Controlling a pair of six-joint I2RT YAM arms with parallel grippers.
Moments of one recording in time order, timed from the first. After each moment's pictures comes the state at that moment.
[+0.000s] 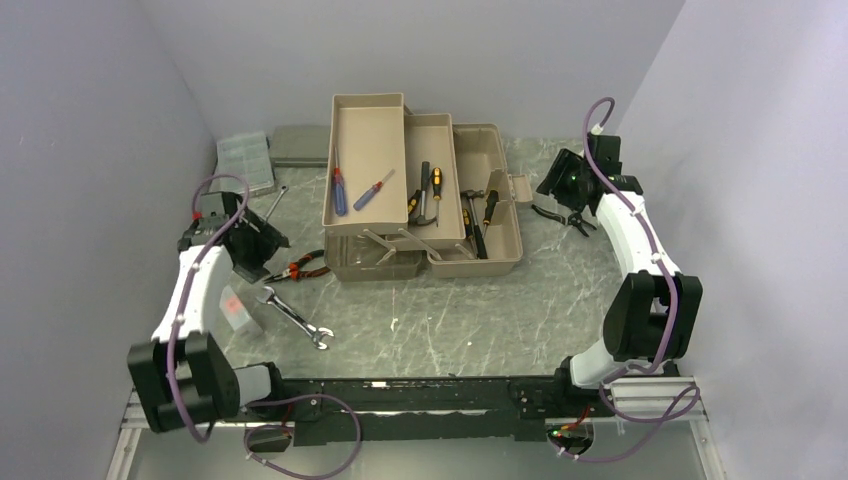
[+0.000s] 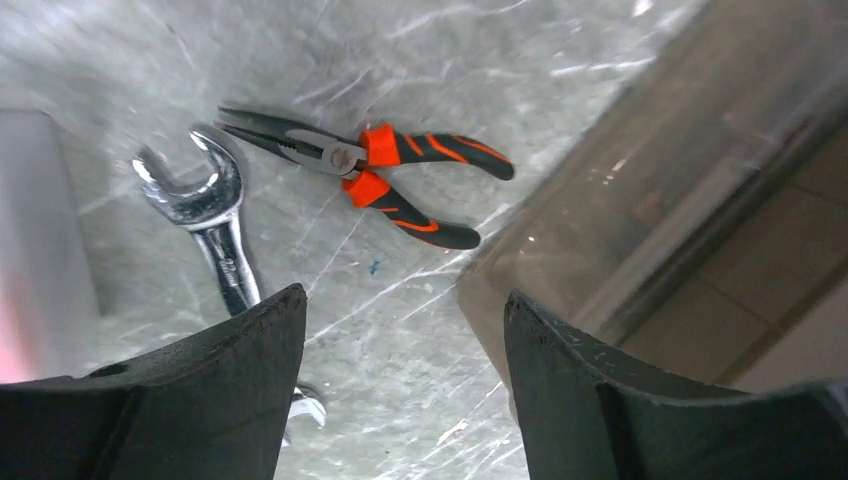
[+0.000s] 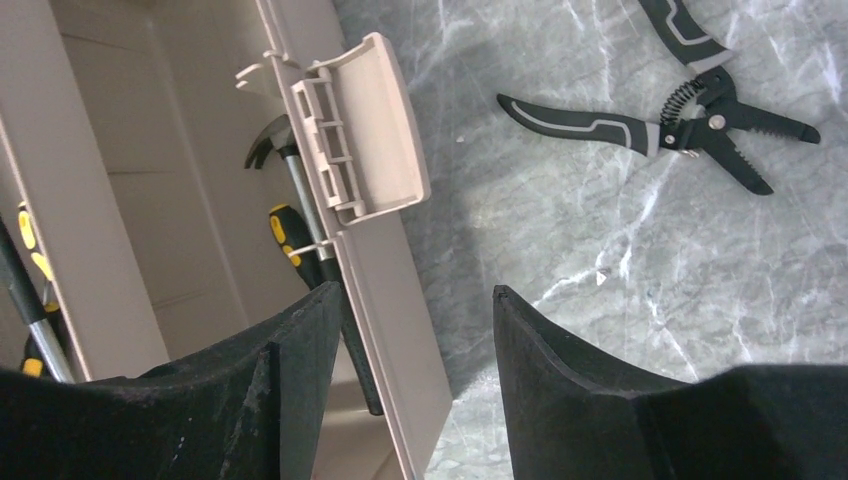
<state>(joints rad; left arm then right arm) 0.20 1.17 0.96 -0.75 0.09 -0.73 -0.06 1.54 1.31 -0.53 -0.12 0.42</state>
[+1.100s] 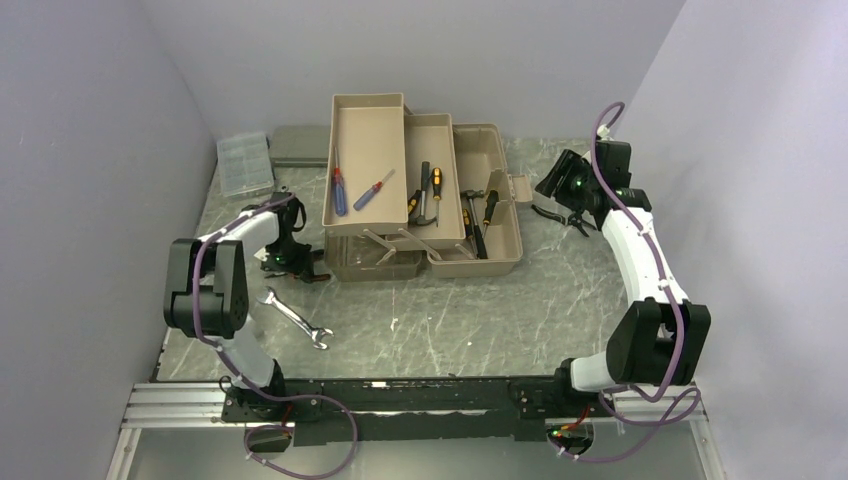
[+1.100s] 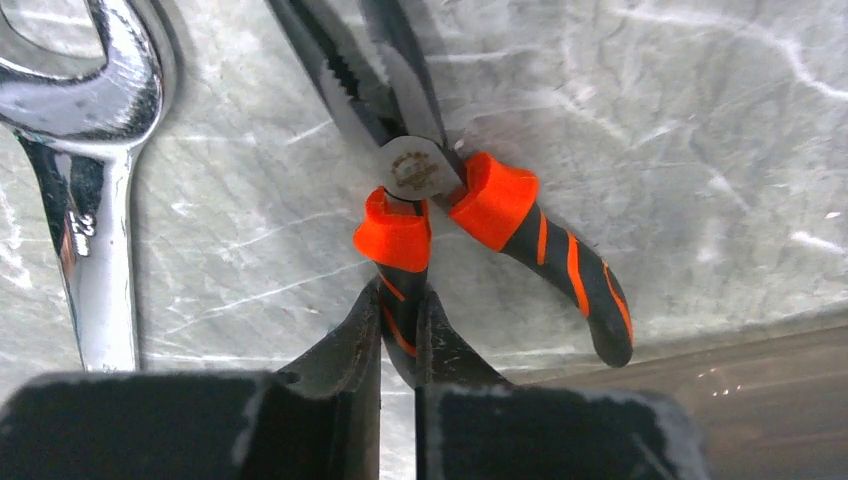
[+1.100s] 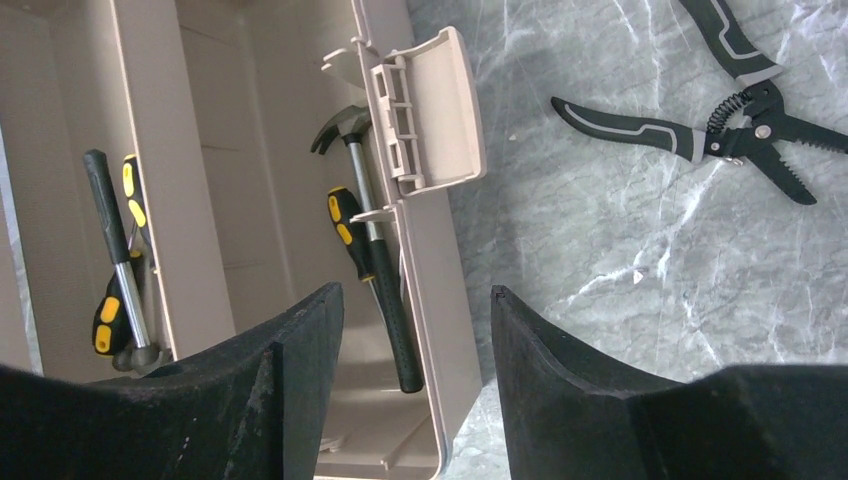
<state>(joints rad) -0.05 1.71 1.03 -0.80 -0.09 -1.38 -0.07 1.41 1.22 -0.47 -0.22 0.43</state>
